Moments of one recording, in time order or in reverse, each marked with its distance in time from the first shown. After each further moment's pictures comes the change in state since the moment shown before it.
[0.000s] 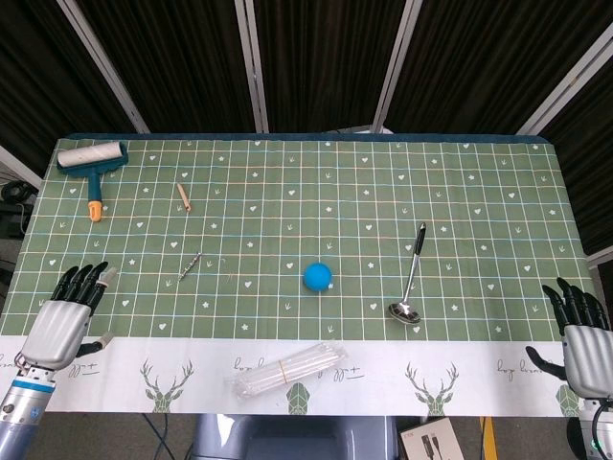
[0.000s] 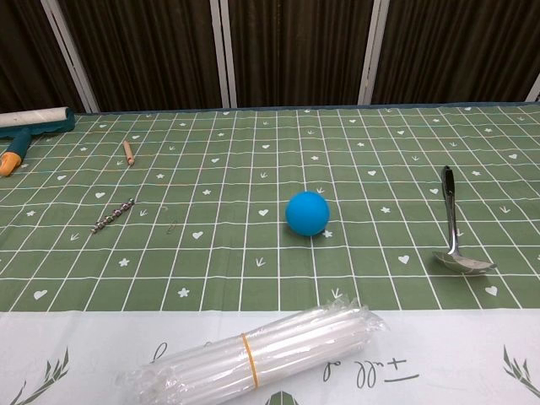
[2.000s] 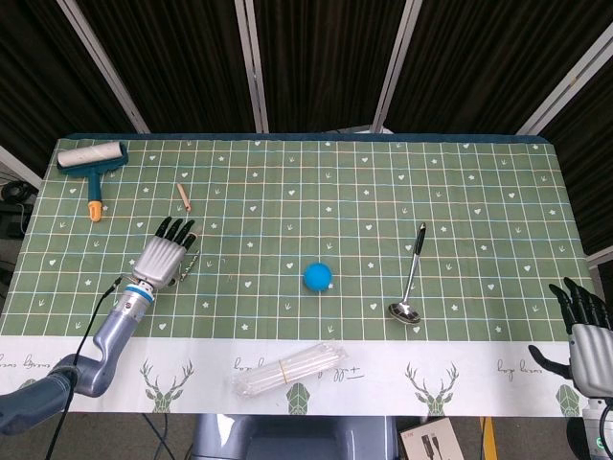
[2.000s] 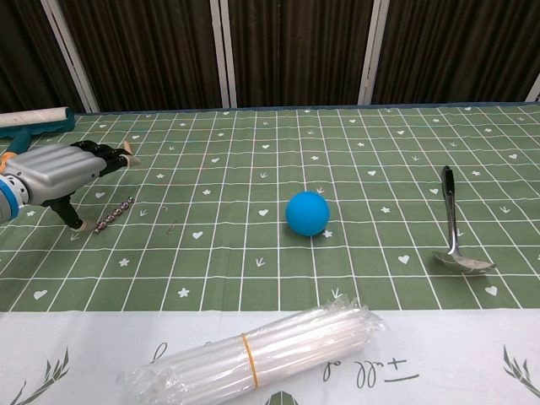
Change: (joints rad) left arm -0.461 -0.524 -0.114 0.779 -0.172 -0.465 0.060; right arm -0.006 0.015 0.017 -0.022 0.040 -0.016 0.058
